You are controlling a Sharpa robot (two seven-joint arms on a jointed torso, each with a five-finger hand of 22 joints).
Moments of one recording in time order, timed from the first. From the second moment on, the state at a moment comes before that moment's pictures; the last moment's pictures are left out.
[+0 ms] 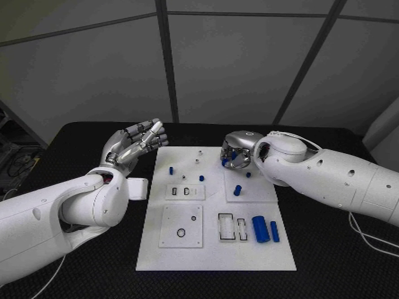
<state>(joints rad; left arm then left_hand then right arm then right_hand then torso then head) 1.12 -0.90 0.07 1.68 0.03 -0.54 0.53 1.34 -0.15 0.12 0.29 0.17 0.61 0.18 0.06 0.06 0.76 0.25 0.07 0.06 0.75 0.22 0.11 0.06 0.14 0.58 0.29 0.23 0.11 1.19 -0.63 0.11 1.28 -1.67 -0.10 -0.15 1.39 -0.10 0.47 -0.07 0.20 1.13 0.14 0.09 0.08 1.25 0.07 0.09 0.07 1.47 -0.01 1.35 1.12 0.16 1.20 0.08 1.14 0.80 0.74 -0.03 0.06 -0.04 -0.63</state>
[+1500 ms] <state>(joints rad) 1.12 -0.90 0.07 1.69 0.03 -0.52 0.53 1.35 -0.14 0.13 0.29 0.17 0.61 0.18 0.06 0.06 0.75 0.25 0.07 0.06 0.75 0.22 0.10 0.06 0.14 0.58 0.29 0.23 0.11 1.20 -0.43 0.11 1.11 -1.65 -0.29 -0.15 1.38 -0.11 0.49 -0.06 0.22 1.13 0.15 0.08 0.07 1.26 0.07 0.07 0.07 1.47 -0.01 1.36 1.12 0.16 1.20 0.08 1.17 0.82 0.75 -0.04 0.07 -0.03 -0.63</state>
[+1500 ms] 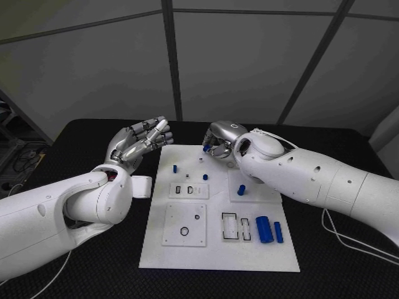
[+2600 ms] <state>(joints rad) 1.13 -0.90 0.07 1.70 0.03 -0.52 0.52 1.35 -0.14 0.13 0.29 0.17 0.61 0.18 0.06 0.05 0.75 0.25 0.06 0.06 0.74 0.22 0.10 0.06 0.14 0.57 0.29 0.22 0.10 1.20 -0.37 0.11 1.02 -1.67 -0.27 -0.15 1.36 -0.13 0.50 -0.06 0.21 1.09 0.16 0.07 0.07 1.21 0.09 0.06 0.07 1.47 0.00 1.37 1.13 0.16 1.19 0.09 1.18 0.82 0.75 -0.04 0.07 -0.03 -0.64</state>
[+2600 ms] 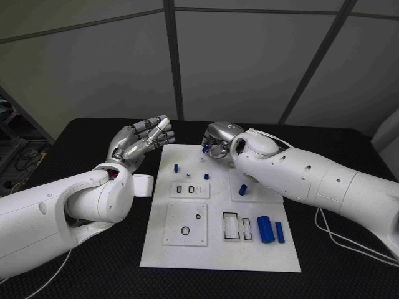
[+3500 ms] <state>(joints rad) 1.13 -0.91 0.07 1.69 0.03 -0.52 0.51 1.35 -0.14 0.14 0.29 0.17 0.62 0.18 0.06 0.05 0.75 0.25 0.06 0.06 0.74 0.22 0.10 0.06 0.14 0.56 0.29 0.22 0.10 1.20 -0.65 0.11 1.30 -1.62 -0.31 -0.16 1.29 -0.20 0.42 -0.02 0.19 1.01 0.15 0.08 0.07 1.31 0.07 0.24 0.13 1.47 -0.01 1.39 1.16 0.15 1.20 0.11 1.20 0.85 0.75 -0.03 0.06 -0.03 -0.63</state>
